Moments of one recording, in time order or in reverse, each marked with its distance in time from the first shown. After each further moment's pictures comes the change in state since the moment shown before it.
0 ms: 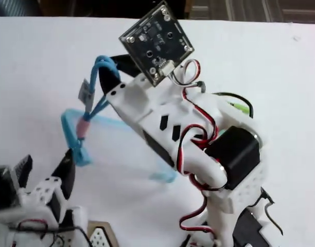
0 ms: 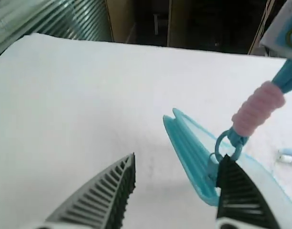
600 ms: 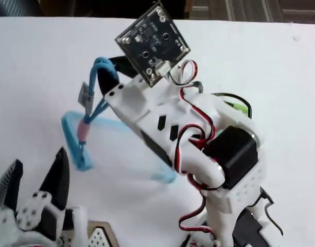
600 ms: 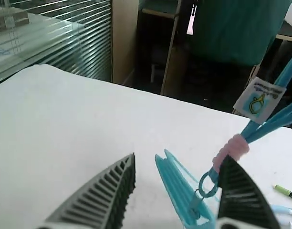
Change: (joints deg) left arm 0.0 -0.4 -15.1 1.1 9.8; right arm 0.8 0.0 0.8 -1.3 0.0
